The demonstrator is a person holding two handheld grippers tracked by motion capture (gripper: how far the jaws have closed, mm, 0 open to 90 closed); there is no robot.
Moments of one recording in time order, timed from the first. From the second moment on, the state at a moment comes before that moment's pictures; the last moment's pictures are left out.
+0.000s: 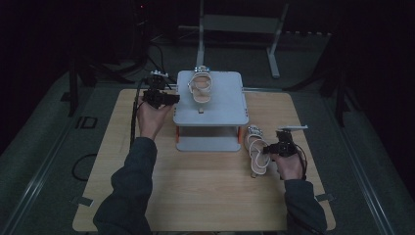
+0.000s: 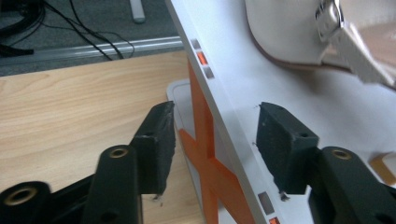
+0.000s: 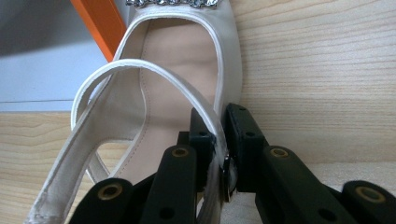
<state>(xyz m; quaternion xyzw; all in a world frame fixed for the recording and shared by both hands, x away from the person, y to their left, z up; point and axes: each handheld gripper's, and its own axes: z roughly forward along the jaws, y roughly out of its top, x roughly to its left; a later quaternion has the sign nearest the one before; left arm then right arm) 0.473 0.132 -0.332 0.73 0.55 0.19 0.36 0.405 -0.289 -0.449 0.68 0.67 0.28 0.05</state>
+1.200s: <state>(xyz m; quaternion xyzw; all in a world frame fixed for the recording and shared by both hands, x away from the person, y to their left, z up) 0.470 0.131 -0.337 0.72 0.56 0.19 0.38 0.403 -0.308 -0.437 0.70 0.63 0.33 0.04</state>
